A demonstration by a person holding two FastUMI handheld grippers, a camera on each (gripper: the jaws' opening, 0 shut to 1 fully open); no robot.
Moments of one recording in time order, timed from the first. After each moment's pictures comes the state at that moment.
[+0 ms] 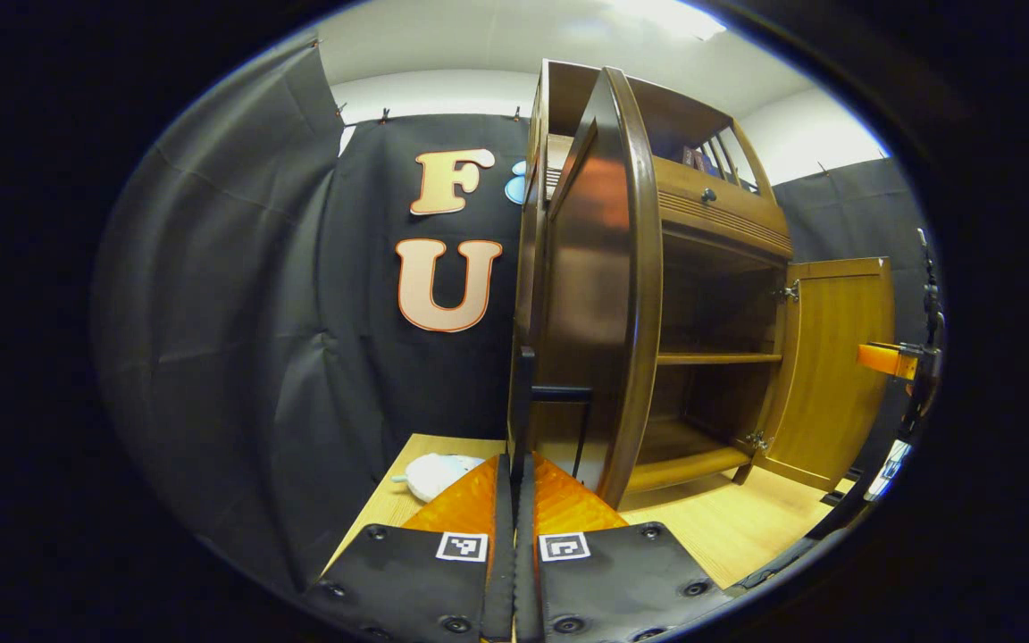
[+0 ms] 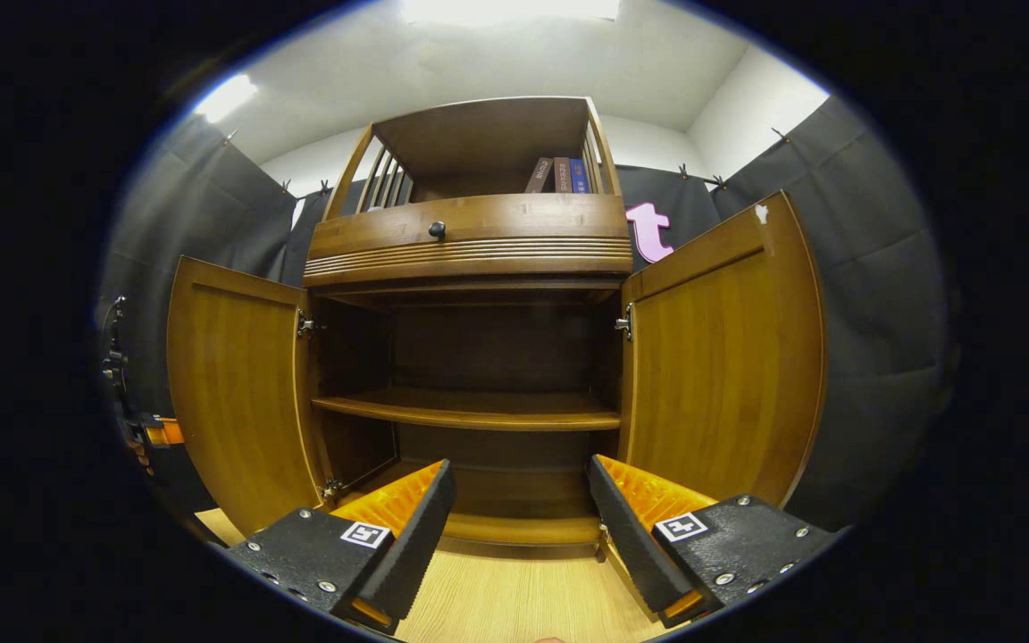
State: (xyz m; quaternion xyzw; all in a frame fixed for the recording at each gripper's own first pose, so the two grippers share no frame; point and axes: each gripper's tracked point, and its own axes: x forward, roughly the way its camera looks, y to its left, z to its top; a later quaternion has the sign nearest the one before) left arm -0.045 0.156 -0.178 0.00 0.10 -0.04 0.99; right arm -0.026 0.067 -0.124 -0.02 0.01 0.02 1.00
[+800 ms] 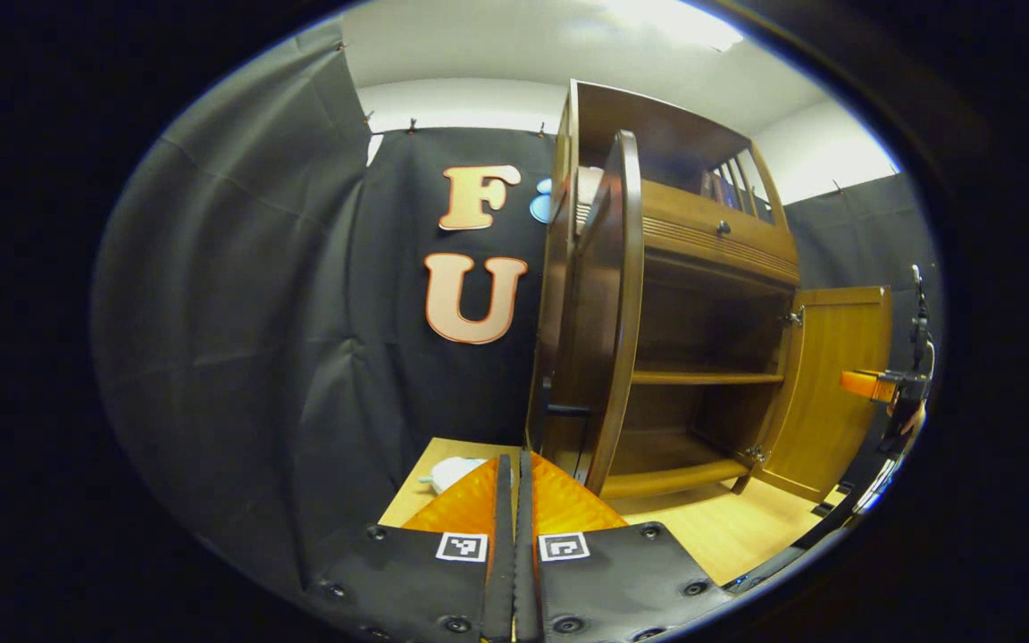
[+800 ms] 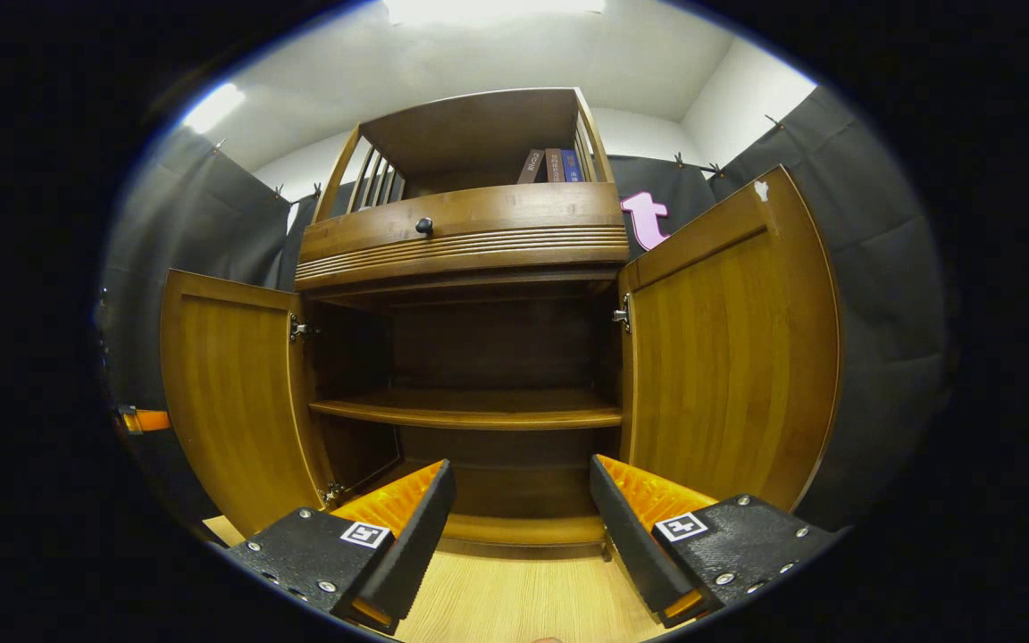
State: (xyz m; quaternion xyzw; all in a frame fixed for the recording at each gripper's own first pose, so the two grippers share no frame) left arm -0.088 0.181 -0.121 -0.02 0.08 0.01 1.00; right arm -0.016 0.053 -0.120 0.00 0.02 0.02 1.00
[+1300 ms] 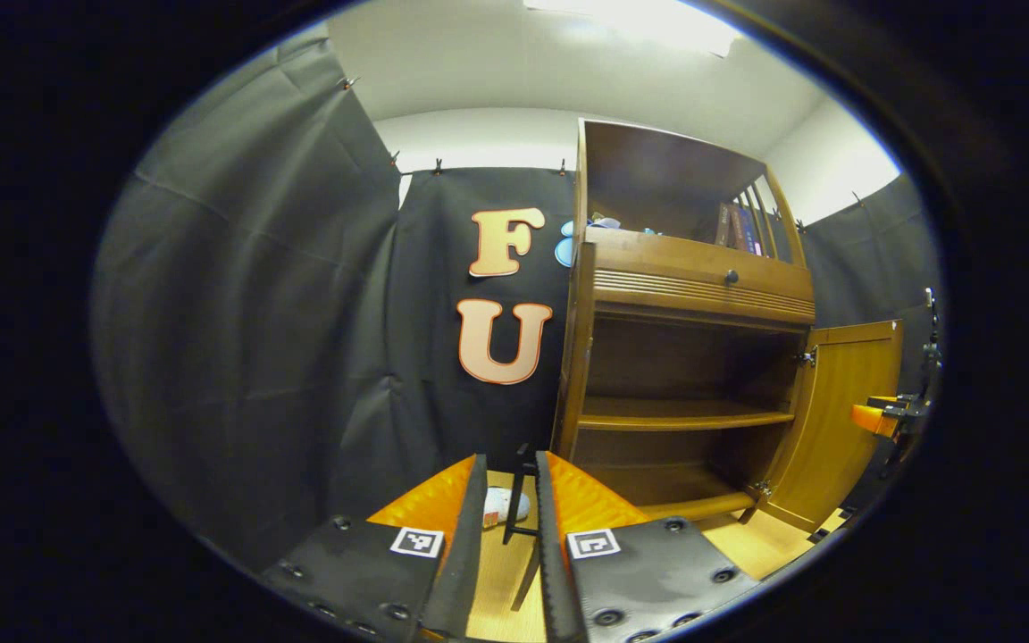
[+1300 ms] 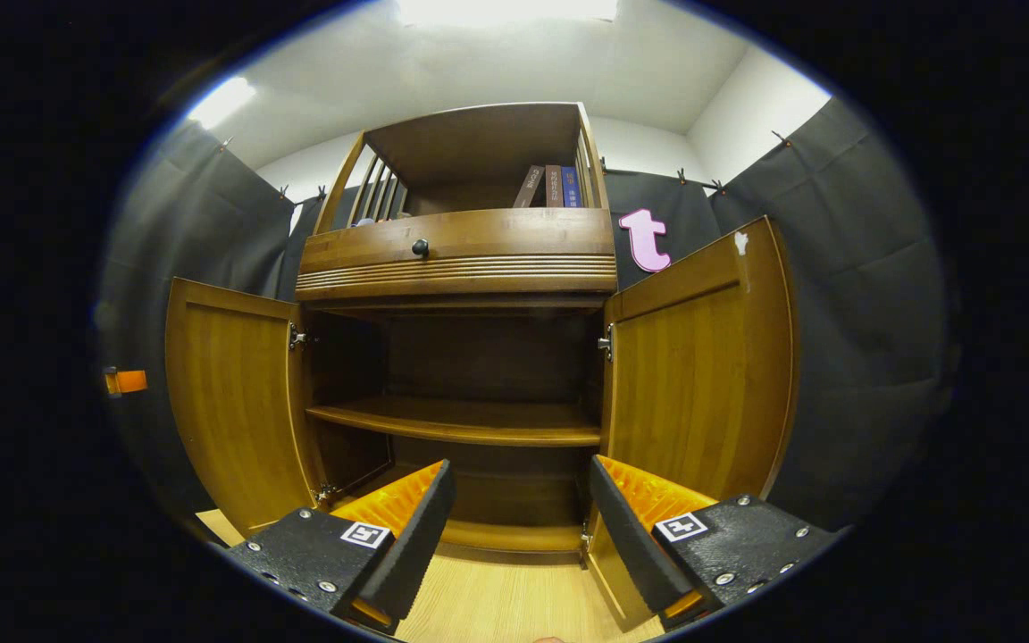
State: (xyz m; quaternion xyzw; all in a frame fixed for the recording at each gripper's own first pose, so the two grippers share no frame) left arm -0.119 0.135 -0.047 0.02 0.03 0.07 1.00; right arm -0.032 0.031 -0.090 -0.02 0.01 0.02 1.00
